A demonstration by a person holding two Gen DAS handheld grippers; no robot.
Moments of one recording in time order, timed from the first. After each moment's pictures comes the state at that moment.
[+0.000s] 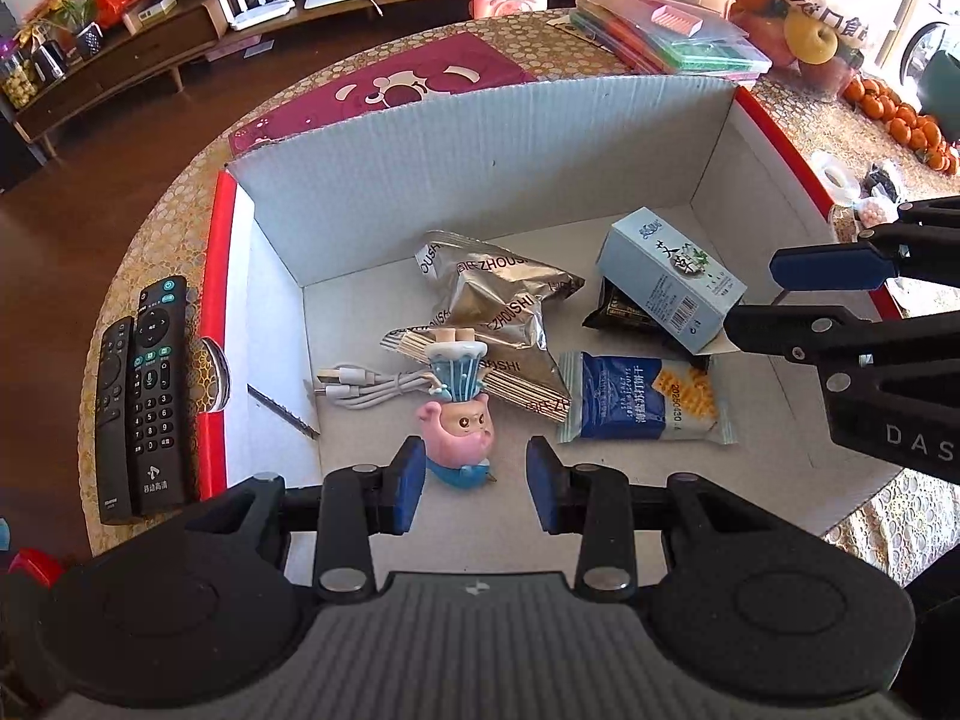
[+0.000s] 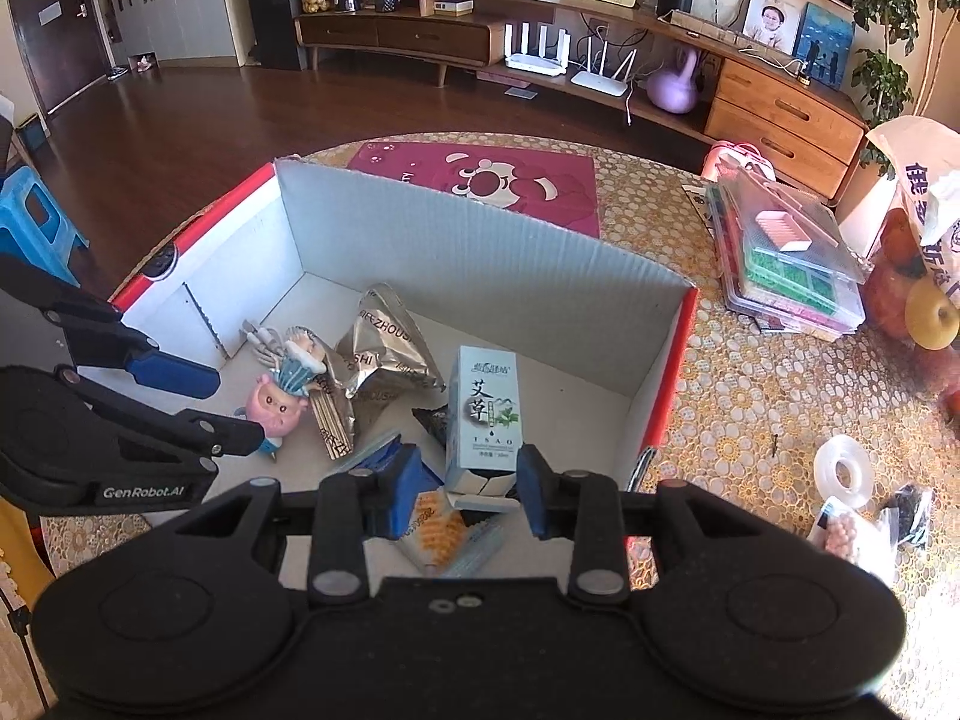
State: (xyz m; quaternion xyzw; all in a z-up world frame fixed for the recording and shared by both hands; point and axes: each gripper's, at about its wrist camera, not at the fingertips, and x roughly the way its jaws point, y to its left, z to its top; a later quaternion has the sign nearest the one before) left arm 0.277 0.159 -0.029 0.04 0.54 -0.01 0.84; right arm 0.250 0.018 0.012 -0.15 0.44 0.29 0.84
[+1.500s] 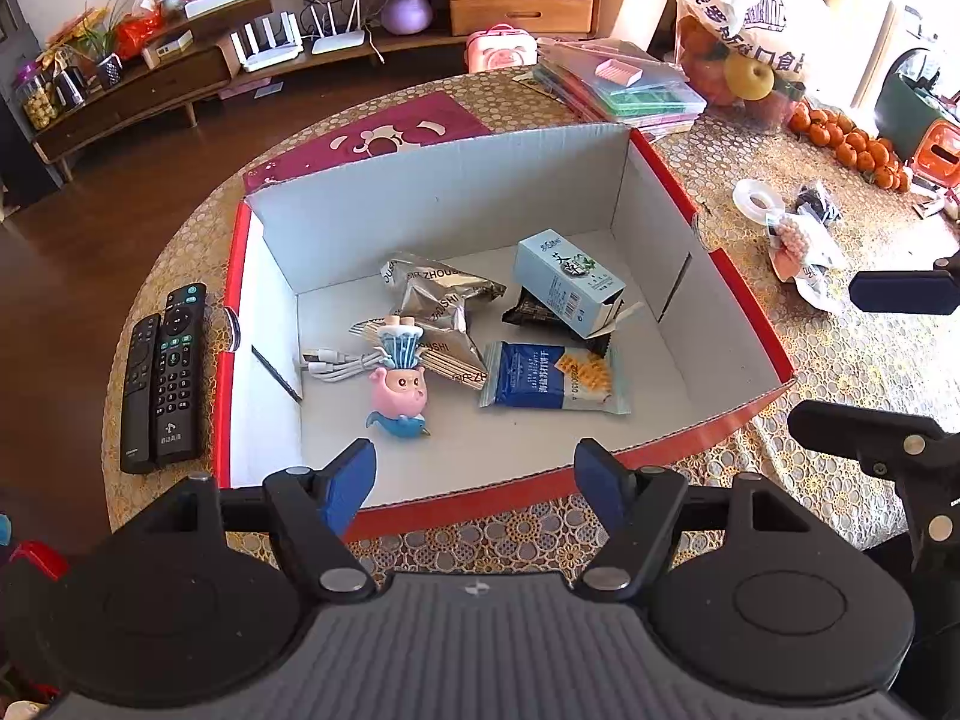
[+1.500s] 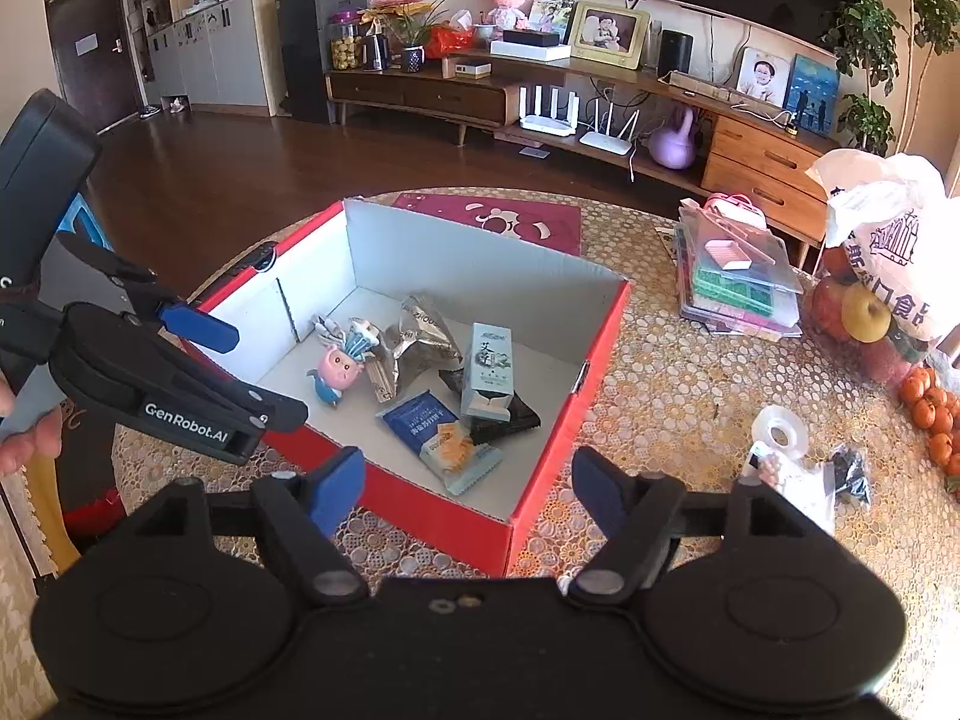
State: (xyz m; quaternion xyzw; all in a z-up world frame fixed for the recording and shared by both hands) left arm 0.214 0.119 0.020 0.03 0.50 -0.01 0.86; right arm 0.170 -0.055 0.061 -0.12 0.39 0.31 0.86
